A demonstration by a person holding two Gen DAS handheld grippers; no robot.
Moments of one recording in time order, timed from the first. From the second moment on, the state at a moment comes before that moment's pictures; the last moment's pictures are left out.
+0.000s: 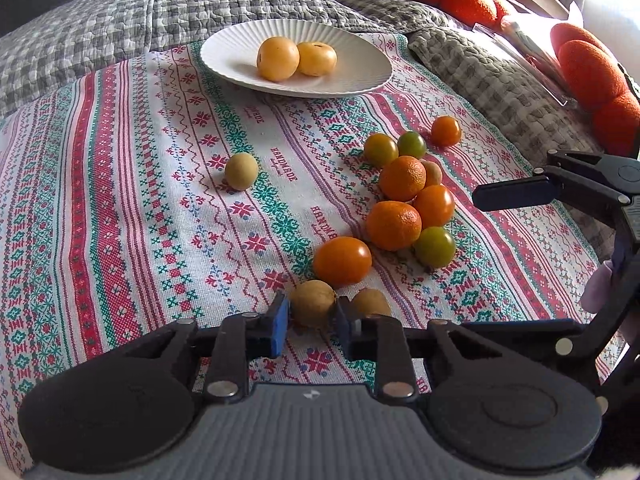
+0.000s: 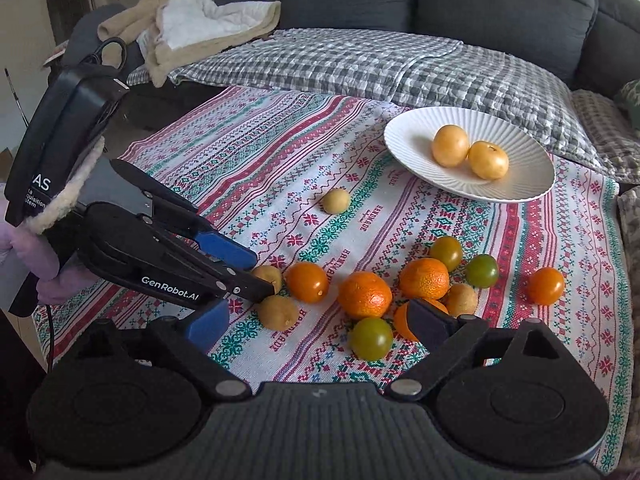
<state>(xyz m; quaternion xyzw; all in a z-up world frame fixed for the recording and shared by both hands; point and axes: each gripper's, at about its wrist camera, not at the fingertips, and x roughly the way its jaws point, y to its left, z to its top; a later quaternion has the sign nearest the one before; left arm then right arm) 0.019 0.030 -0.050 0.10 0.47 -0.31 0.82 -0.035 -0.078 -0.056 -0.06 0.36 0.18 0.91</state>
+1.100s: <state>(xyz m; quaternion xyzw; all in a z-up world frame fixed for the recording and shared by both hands) 0.032 0.056 -0.038 0.07 0.49 -0.26 0.83 -0.003 -0.043 -0.092 -0.02 0.41 0.21 0.89</state>
